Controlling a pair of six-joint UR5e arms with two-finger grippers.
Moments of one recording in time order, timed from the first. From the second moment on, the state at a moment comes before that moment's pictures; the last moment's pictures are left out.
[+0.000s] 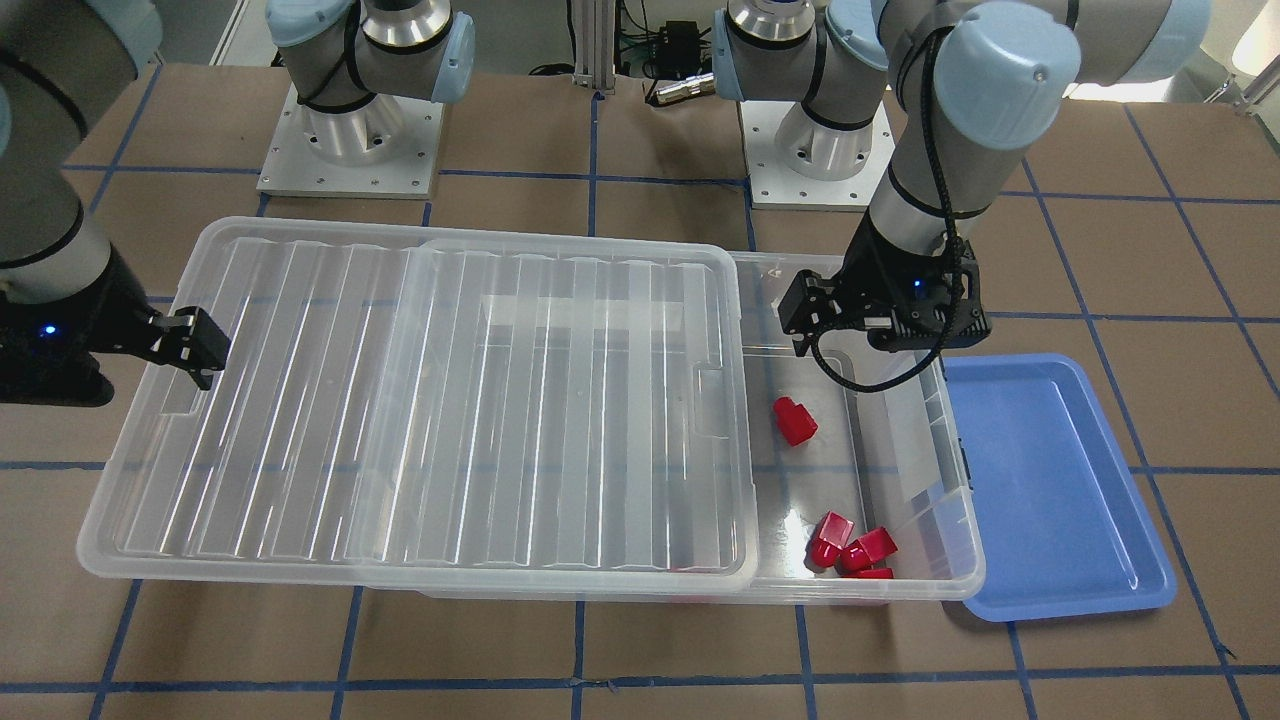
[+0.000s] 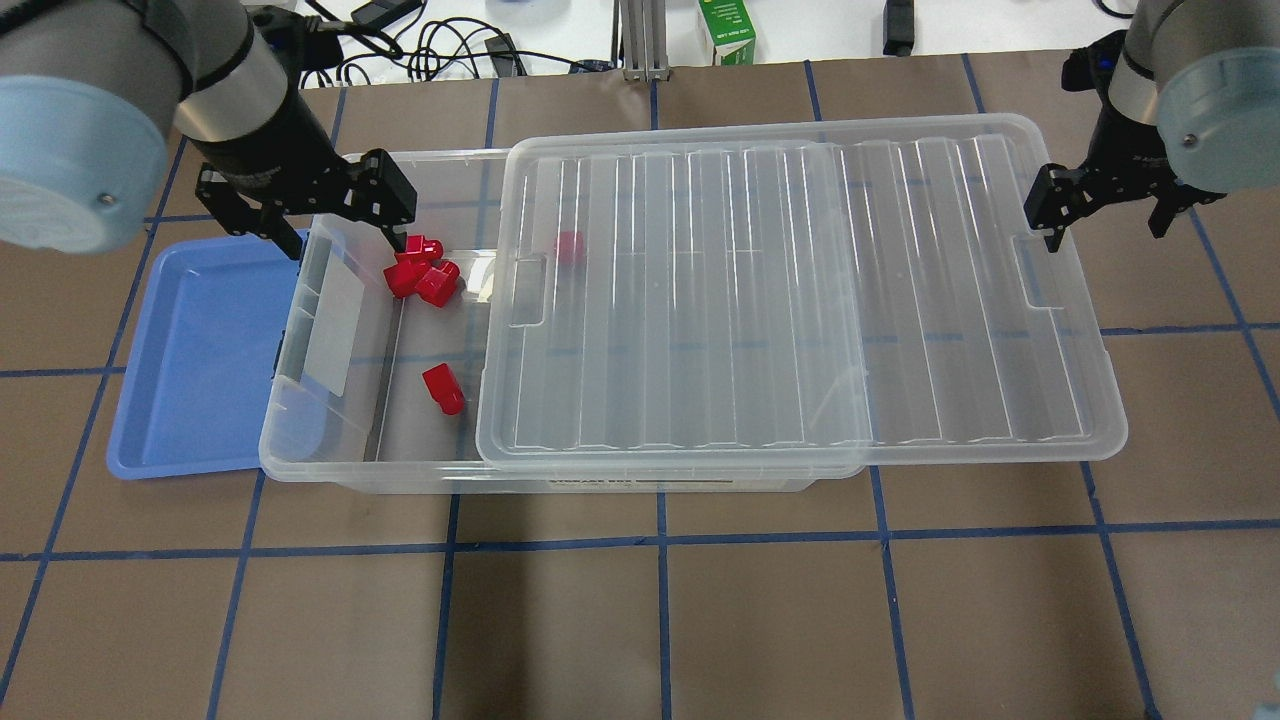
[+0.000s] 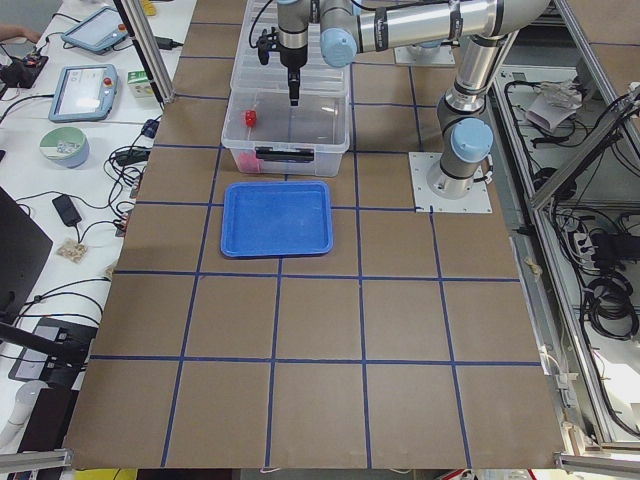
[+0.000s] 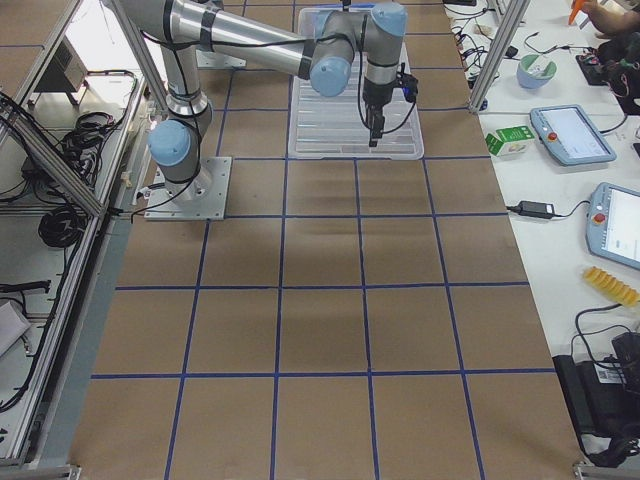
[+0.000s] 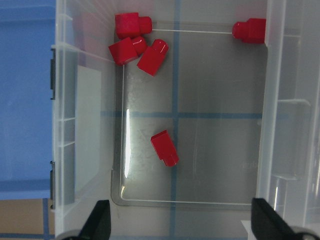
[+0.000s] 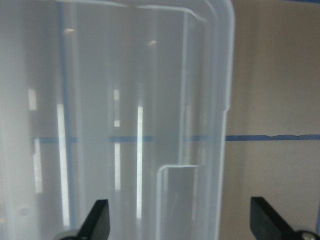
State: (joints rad) left arm -1.56 -1.65 -1.78 -1.25 1.56 -0.10; right arm 1.45 -1.42 1.56 -1.75 -1.69 -0.18
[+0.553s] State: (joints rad) left arm -1.55 -1.73 -1.87 -1.17 1.56 -0.21; right arm 1.57 -1.57 1.53 -1.58 -1.52 0.06
